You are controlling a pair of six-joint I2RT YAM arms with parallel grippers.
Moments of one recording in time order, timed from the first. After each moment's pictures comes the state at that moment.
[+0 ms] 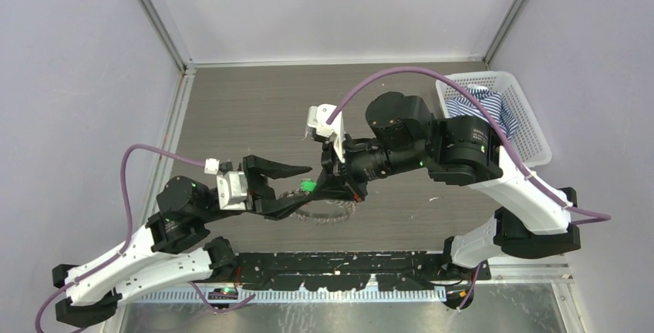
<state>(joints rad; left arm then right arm) -1.09 0.55 0.80 0.06 0.29 0.08 1.27 1.44 2.10 -1.11 -0.29 0.08</state>
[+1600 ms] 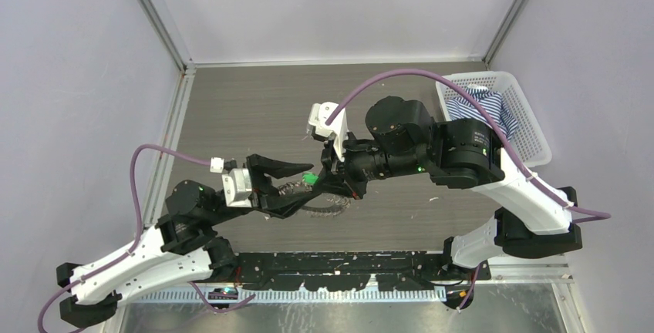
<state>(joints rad) -1.09 0.54 0.71 0.18 0.23 0.03 1.31 1.44 2.10 -1.12 -0.13 0.08</state>
